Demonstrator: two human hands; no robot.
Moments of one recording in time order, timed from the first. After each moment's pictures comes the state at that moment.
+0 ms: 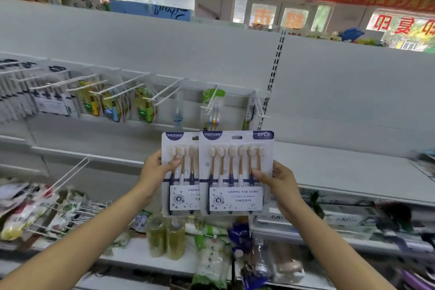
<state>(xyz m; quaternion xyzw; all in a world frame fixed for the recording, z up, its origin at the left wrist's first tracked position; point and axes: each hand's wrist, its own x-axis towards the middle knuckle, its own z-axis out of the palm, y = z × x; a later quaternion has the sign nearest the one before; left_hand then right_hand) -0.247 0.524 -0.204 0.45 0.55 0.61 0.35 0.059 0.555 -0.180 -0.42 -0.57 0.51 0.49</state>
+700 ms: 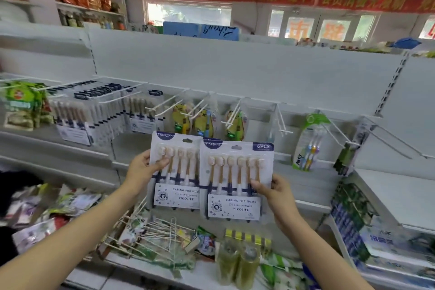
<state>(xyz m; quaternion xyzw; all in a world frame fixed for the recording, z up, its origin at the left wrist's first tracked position) -0.613 0.476 -0.177 0.42 0.61 0.62 0.28 -0.286 0.547 -0.197 -0.40 -0.58 0.53 0.48</state>
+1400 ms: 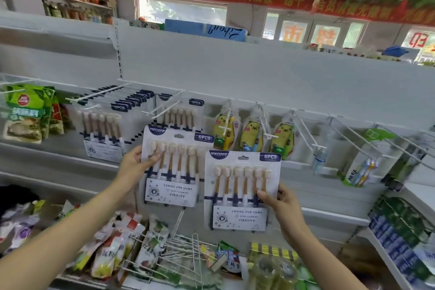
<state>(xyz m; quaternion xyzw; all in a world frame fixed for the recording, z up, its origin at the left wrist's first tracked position) -0.858 0.500 -0.180 0.43 0.59 0.62 0.30 -0.495 0.536 -0.203 -0.43 -0.57 0.50 0.49</state>
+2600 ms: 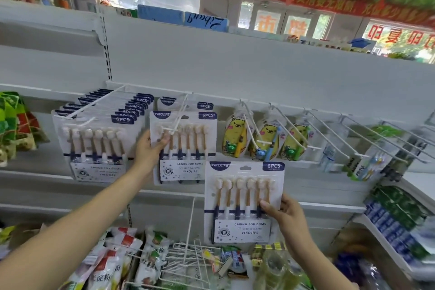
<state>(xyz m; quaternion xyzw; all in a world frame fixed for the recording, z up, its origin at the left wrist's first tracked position) -0.937 0.617 -0.176 0.44 0.54 0.65 0.32 -0.586 0.540 -0.221 -0.49 -0.51 0.48 0.52</state>
